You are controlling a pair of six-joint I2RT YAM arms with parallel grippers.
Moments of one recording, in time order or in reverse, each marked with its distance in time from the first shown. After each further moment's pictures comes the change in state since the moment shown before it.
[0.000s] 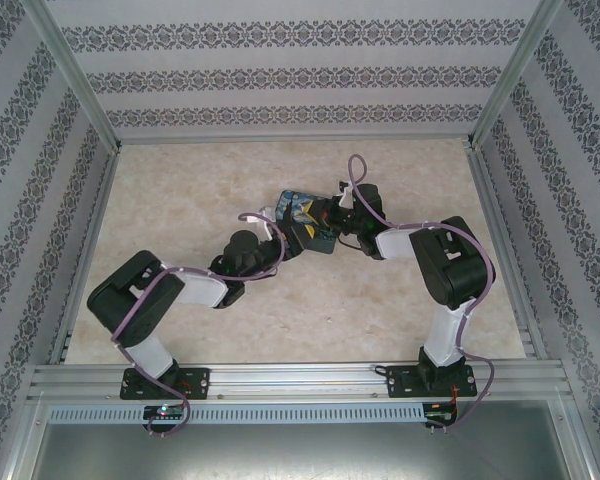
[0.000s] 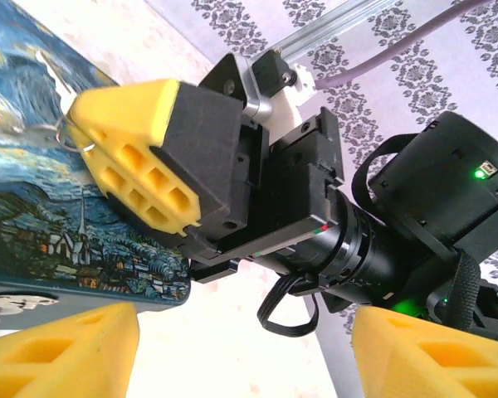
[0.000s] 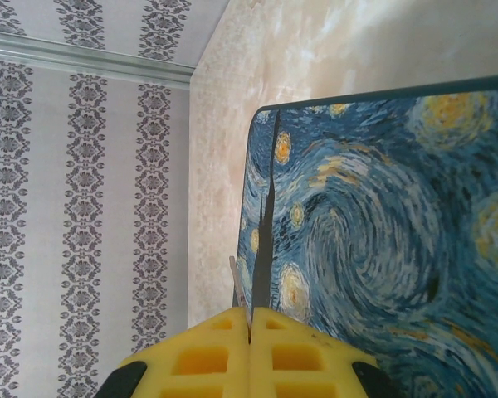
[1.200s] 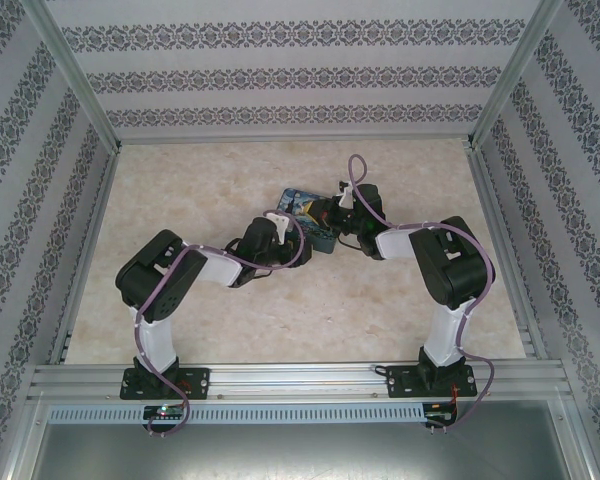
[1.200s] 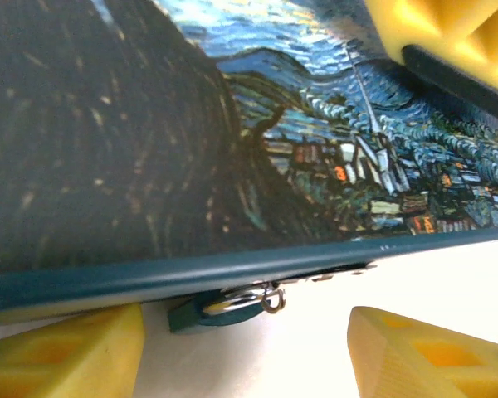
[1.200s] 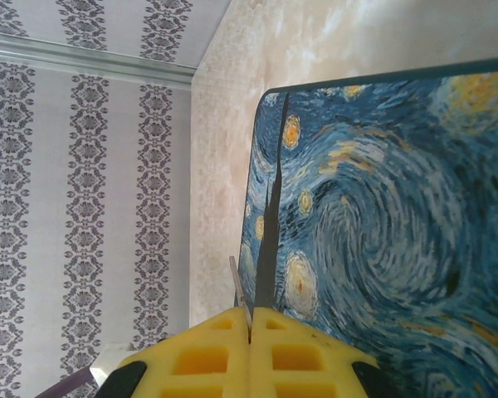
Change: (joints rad) left arm 0.065 0.229 0.211 -0.425 0.056 0.528; right arm 0.000 0.002 -0.002 0.009 0.000 0.007
